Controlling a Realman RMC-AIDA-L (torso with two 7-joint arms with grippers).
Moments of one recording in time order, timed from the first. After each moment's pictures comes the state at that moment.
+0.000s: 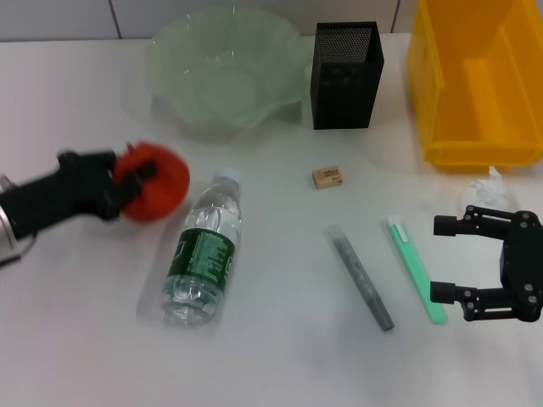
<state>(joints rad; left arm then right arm) -0.38 -2.07 0.69 0.57 1.75 1.38 -1.07 0.37 2.08 -0.50 -0.76 -2.13 -1.94 1.12</state>
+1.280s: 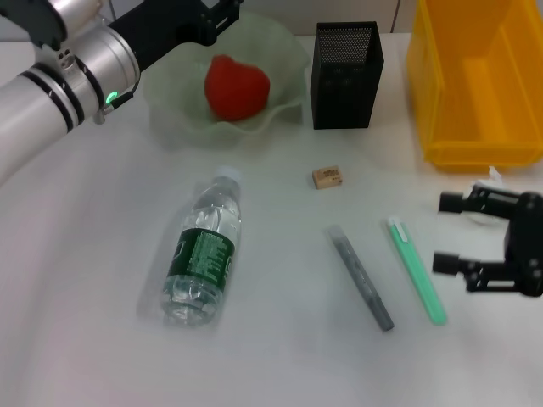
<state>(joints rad) -0.84 -2.08 0.70 0.17 1.29 0.98 -0.65 0.37 2.08 -0.49 -0.76 -2.07 -1.93 1.19</state>
